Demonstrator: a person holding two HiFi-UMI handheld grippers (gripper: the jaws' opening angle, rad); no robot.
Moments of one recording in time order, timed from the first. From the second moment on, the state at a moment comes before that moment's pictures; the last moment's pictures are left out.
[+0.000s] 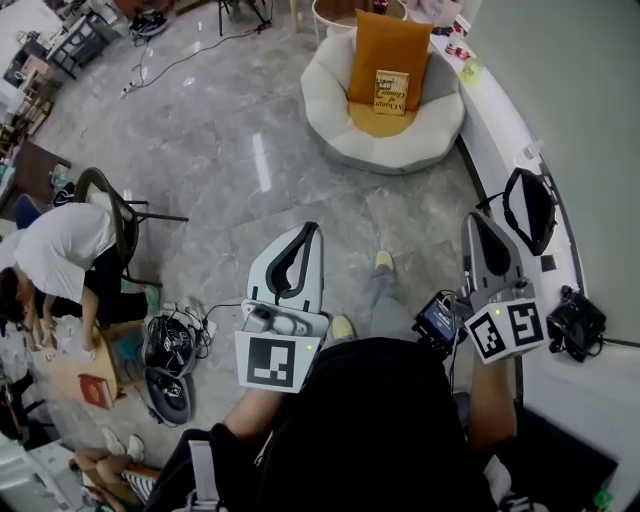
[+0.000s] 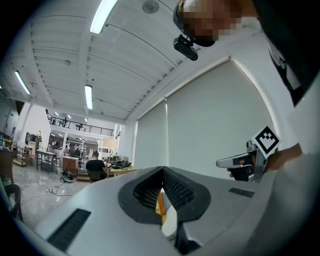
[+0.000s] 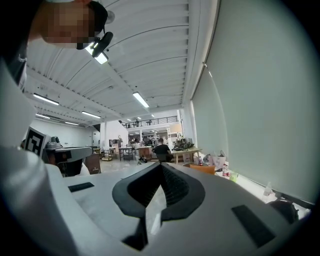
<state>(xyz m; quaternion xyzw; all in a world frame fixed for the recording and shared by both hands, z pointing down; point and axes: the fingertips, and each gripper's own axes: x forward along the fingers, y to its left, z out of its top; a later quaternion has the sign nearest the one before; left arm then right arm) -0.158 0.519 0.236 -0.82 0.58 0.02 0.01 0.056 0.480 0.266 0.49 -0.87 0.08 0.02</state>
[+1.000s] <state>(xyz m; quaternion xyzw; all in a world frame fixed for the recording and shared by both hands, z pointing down) -0.092 0.359 0.256 -0.83 0.56 -0.02 0.00 0.120 0.320 0.299 0.51 -0.85 0.09 0.04</state>
